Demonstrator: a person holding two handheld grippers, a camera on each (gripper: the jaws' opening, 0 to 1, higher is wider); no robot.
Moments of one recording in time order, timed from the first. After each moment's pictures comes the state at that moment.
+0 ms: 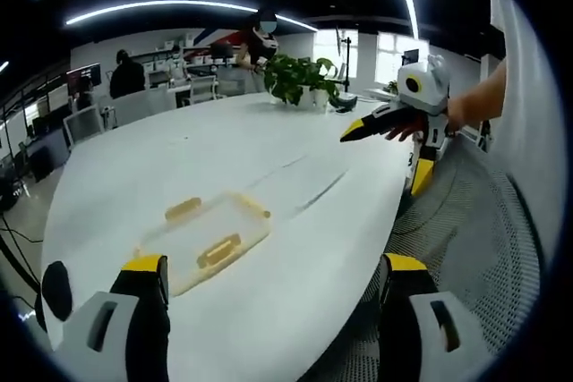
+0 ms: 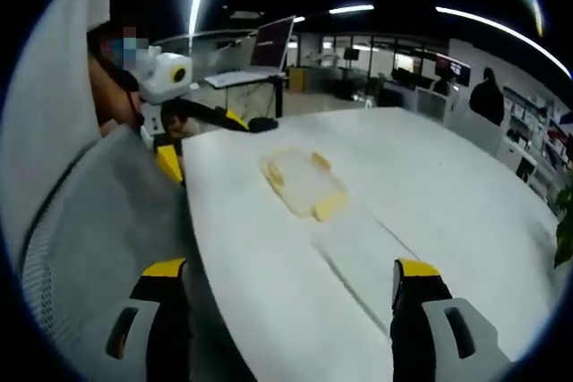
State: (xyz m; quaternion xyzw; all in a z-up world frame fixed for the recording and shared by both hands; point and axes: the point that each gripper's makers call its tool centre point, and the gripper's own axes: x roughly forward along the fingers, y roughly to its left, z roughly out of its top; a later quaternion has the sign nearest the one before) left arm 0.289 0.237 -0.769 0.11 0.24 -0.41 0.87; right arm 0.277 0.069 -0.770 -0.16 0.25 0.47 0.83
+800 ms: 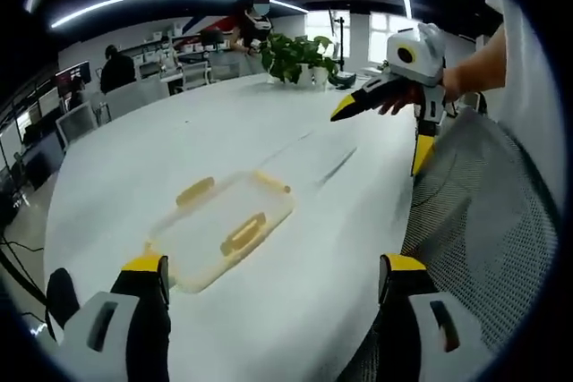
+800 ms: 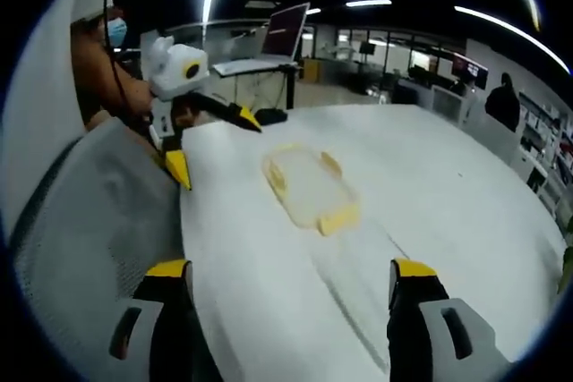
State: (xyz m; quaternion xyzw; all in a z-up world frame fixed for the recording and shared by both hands) left arm 0.312 0.259 -0.800 0.15 0.27 -0.42 0.85; right arm 0.301 0.101 -0.785 -0.18 0.26 0.49 0.81
